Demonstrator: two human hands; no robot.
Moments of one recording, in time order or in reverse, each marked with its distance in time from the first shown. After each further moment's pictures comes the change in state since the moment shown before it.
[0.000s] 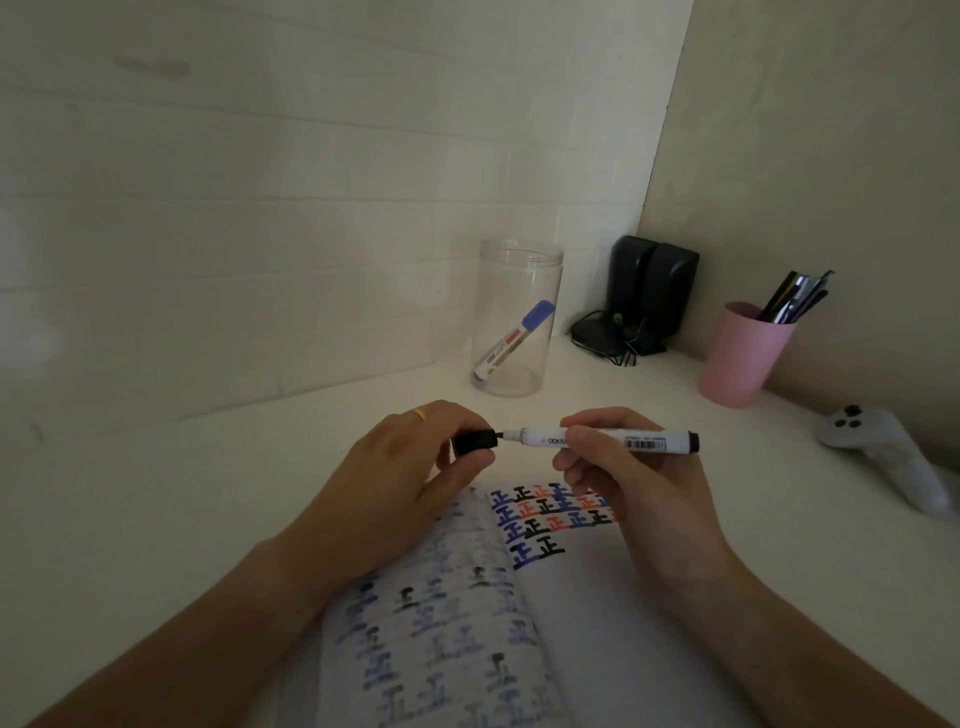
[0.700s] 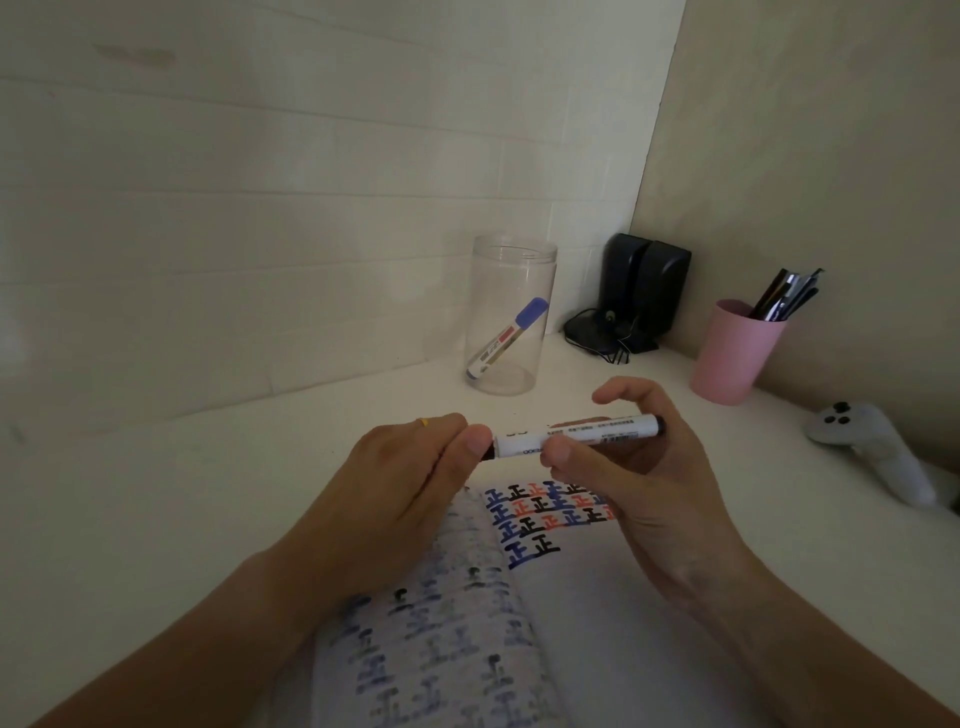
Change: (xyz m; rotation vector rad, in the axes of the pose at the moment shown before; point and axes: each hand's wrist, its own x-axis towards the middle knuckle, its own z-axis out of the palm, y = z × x) left_hand -0.006 0.019 -0.006 -0.151 0.076 0.049; right_hand -0.007 -0.014 0.000 0.065 -0.074 0.028
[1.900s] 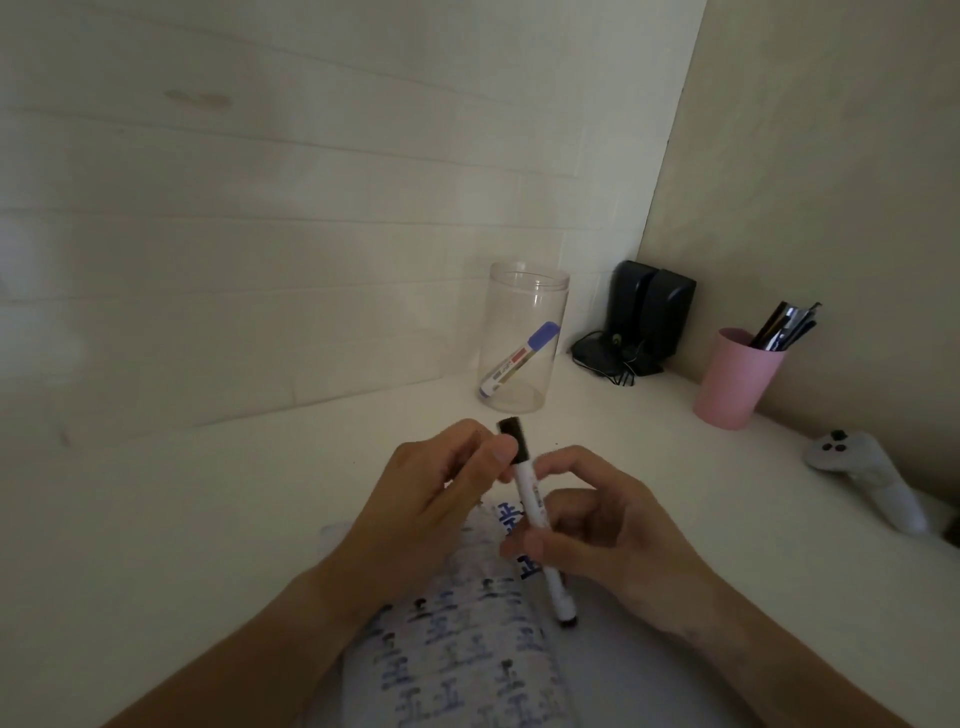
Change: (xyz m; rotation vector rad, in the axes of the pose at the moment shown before) left_hand -0.001 0.001 0.006 -0.384 0.078 -0.138; right_hand -0.010 0.013 0.003 -0.233 -0.398 0.001
